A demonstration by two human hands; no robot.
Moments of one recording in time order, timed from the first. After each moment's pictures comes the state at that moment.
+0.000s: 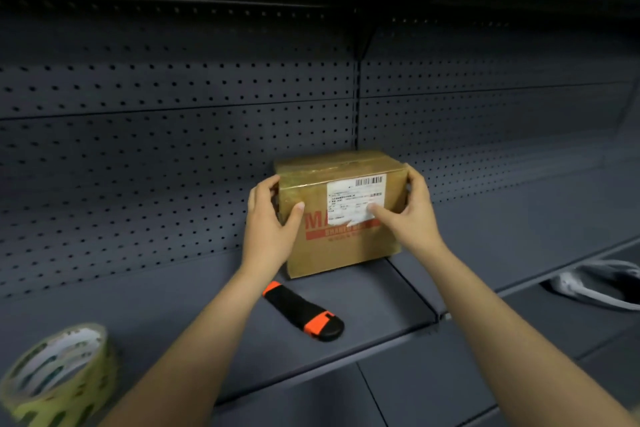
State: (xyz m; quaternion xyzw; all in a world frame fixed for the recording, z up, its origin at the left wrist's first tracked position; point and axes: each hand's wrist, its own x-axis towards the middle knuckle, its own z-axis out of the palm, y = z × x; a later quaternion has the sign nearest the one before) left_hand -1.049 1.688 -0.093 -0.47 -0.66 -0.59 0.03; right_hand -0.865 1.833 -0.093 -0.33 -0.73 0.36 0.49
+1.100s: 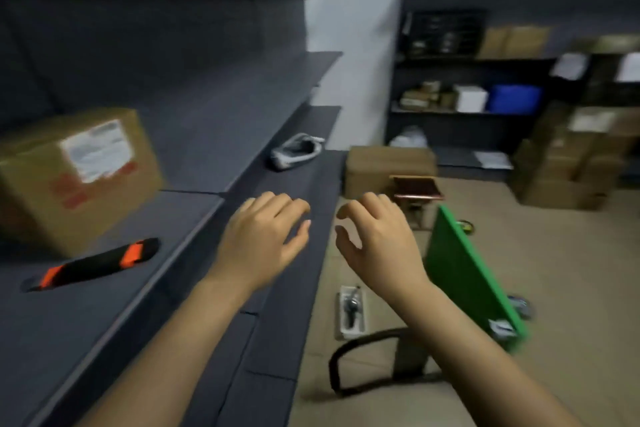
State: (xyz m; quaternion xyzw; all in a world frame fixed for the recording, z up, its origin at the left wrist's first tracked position) left_hand -0.856 1.550 -0.132 -0.90 -0.23 -0.35 0.13; right_hand -0.684 1.455 -0.152 -0.64 -0.65 -0.22 0.35
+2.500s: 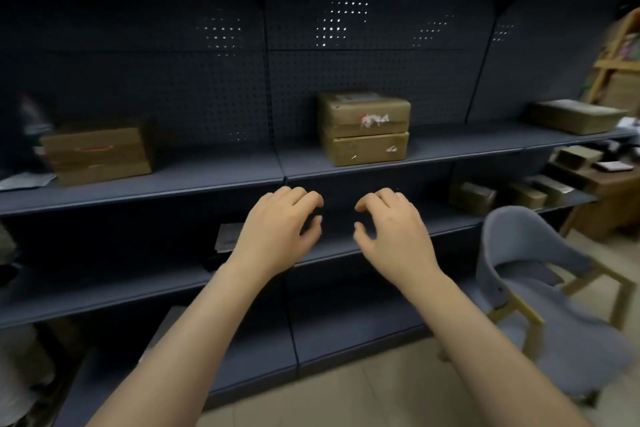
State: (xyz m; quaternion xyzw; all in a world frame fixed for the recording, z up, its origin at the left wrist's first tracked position) left_hand -0.140 0.463 -0.112 -0.66 0.66 -0.27 -0.25; right_hand -0.312 0.365 -0.120 -0.88 0.30 -0.37 0.00
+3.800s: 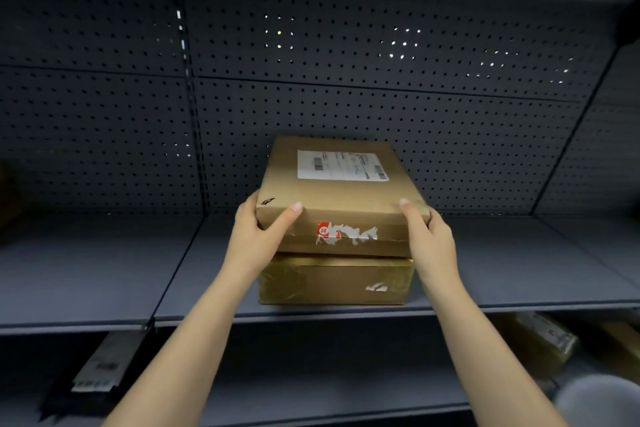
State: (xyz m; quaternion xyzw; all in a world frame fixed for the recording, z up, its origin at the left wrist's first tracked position) left_hand -0.007 0.015 -0.105 -0.70 0.30 0.08 -0.64; right_hand -0.182 -0.152 -0.100 -0.66 0.38 -0.43 0.49
